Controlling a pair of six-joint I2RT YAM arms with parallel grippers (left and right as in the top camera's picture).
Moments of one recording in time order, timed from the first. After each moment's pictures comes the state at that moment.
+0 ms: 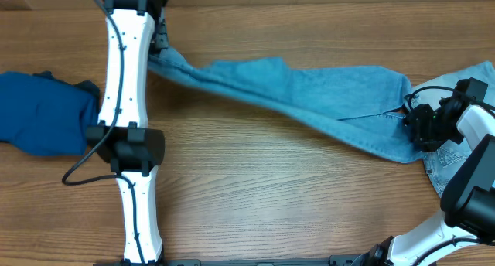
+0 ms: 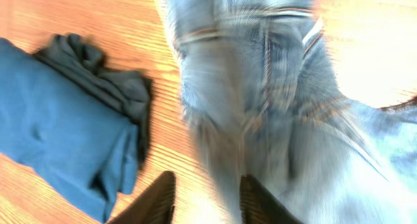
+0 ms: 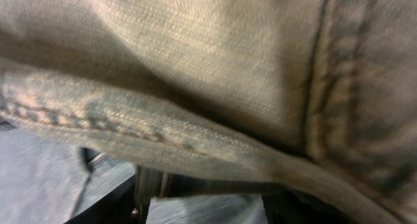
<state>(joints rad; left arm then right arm) -0.08 2.41 2.77 -1.69 -0.40 -0.29 -0.50 1.90 1.18 -0.68 -0.23 0.41</state>
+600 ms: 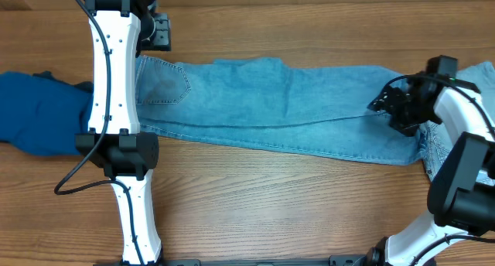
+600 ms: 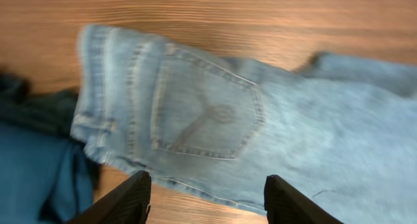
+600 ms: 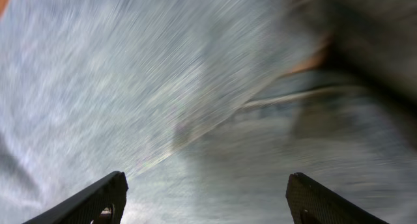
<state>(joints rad) -0.06 2.37 2.78 -1.68 -0.08 -0.09 -0.30 1.89 1.27 -0.78 -0.33 0.29</state>
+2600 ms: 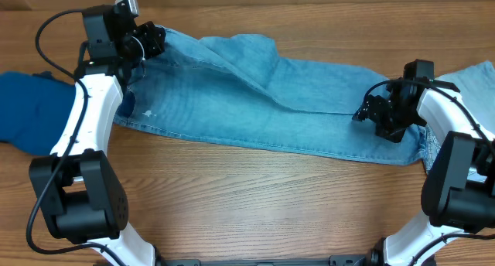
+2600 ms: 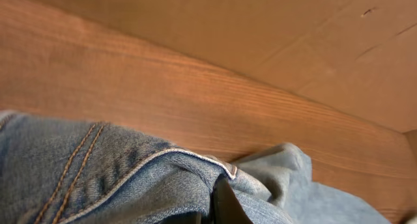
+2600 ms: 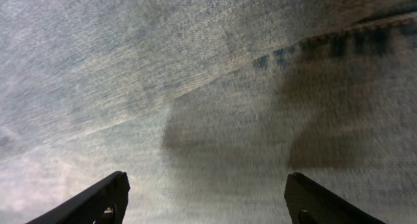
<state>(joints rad) 0.09 1.86 1.45 -0.20 0.42 -0.38 -0.21 1.89 1.21 -0.80 -0.30 0.28</state>
